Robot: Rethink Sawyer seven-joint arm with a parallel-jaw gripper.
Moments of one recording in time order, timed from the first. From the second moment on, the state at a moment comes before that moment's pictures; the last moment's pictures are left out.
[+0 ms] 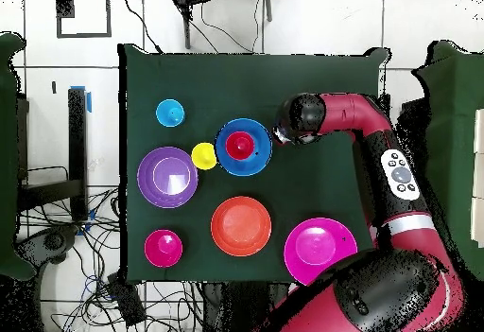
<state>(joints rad) -0.75 -0.24 0.71 1.17 -0.83 1.04 1.06</state>
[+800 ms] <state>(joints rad) -0.75 -0.24 0.71 1.17 -0.83 1.04 1.06</state>
